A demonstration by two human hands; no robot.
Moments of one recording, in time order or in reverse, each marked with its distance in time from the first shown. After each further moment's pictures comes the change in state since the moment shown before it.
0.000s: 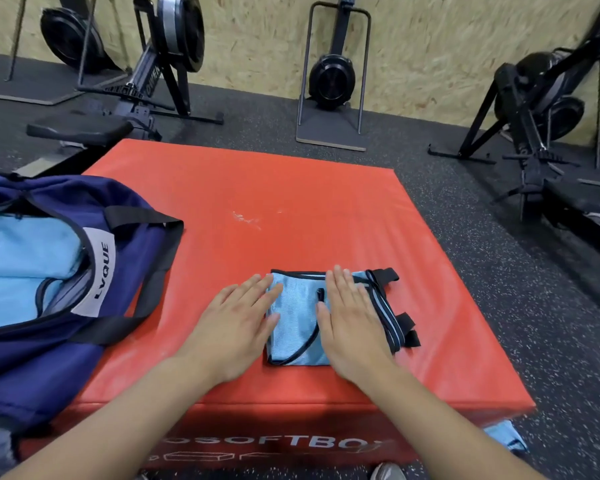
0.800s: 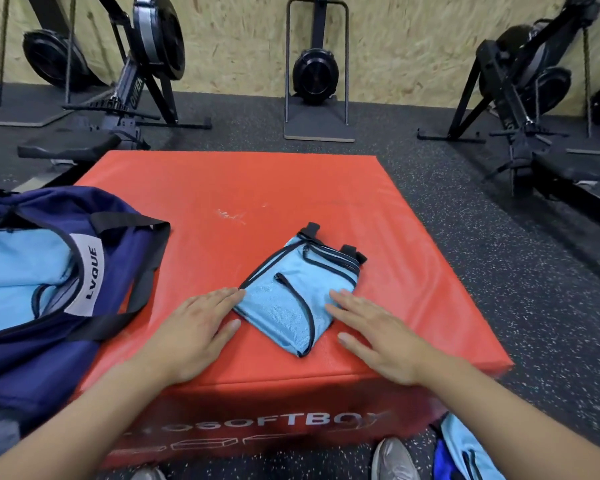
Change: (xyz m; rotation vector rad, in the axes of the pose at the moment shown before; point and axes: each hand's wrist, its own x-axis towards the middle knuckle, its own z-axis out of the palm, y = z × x) left_hand -0.031 -0.034 0.005 -0.008 -0.096 0.032; right_hand -0.048 0.091 -0.016 0.156 -0.240 -0.361
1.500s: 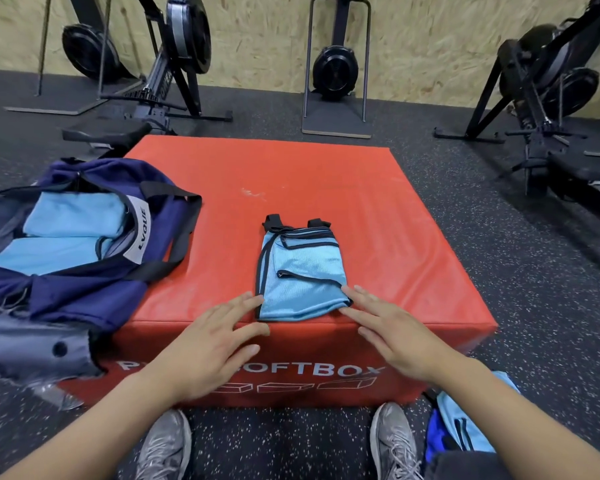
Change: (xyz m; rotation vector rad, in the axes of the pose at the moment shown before) left_hand -0.104 0.049 0.000 -0.006 0.030 0.192; right_hand -0.062 -0.036 0.009 -0.031 0.041 -0.097
